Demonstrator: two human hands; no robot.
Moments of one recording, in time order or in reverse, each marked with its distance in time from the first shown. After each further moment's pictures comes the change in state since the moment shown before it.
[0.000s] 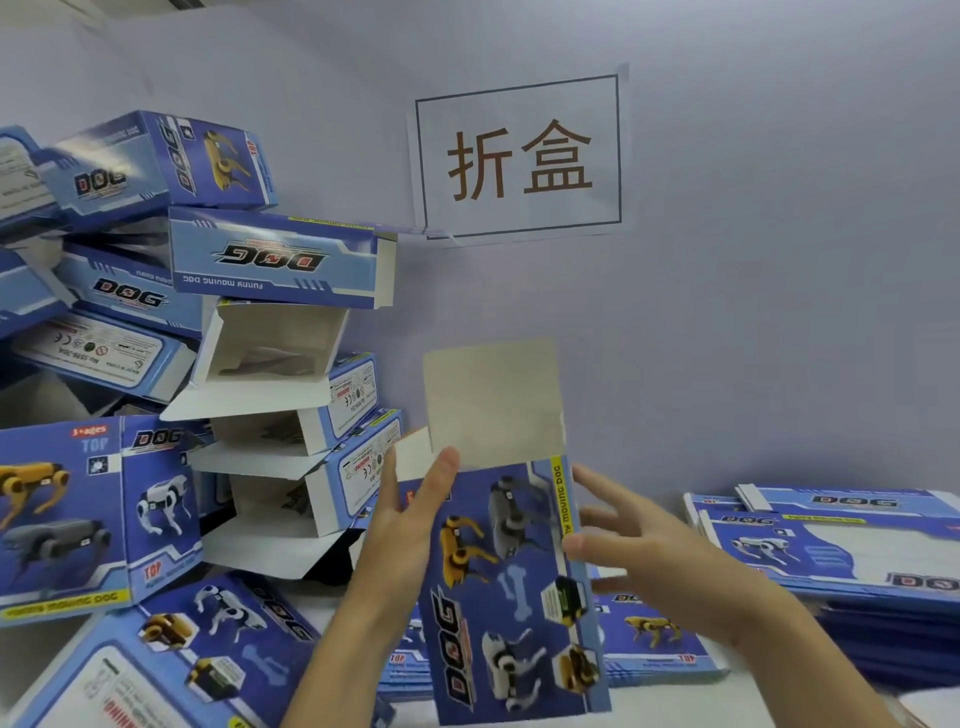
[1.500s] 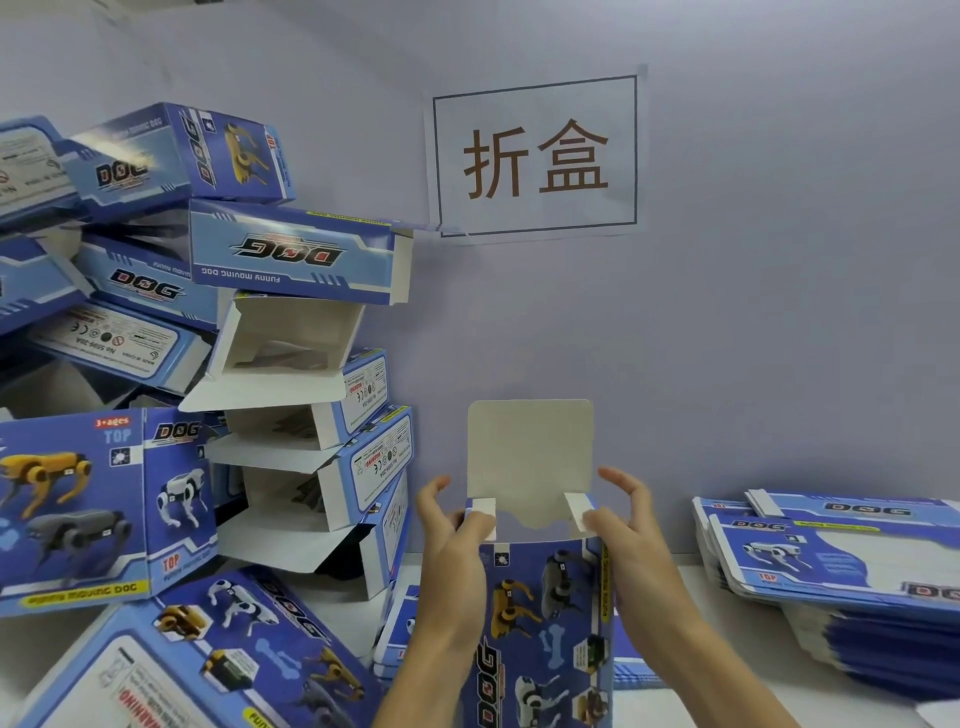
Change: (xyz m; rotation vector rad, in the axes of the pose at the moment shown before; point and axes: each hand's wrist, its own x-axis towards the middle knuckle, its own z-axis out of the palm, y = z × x) left_hand -0.008 -0.033 0.027 0.012 0.112 -0.073; right_hand 0.026 0.033 0.035 0.290 0.458 -0.072
